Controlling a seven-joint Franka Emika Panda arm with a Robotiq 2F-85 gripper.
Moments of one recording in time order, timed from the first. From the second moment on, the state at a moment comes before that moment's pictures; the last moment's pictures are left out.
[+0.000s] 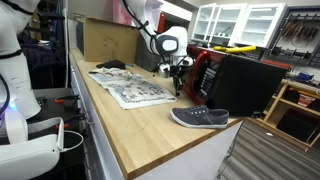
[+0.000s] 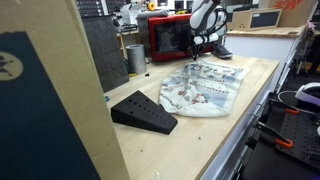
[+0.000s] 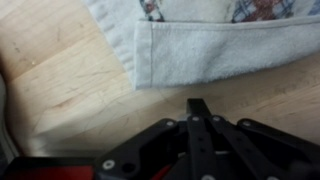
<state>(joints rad) -0.10 0.55 -0.21 -1.81 -0.03 2.57 0.25</state>
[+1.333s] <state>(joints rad) -0.07 0.04 -0.10 -2.00 -0.04 1.96 0.14</state>
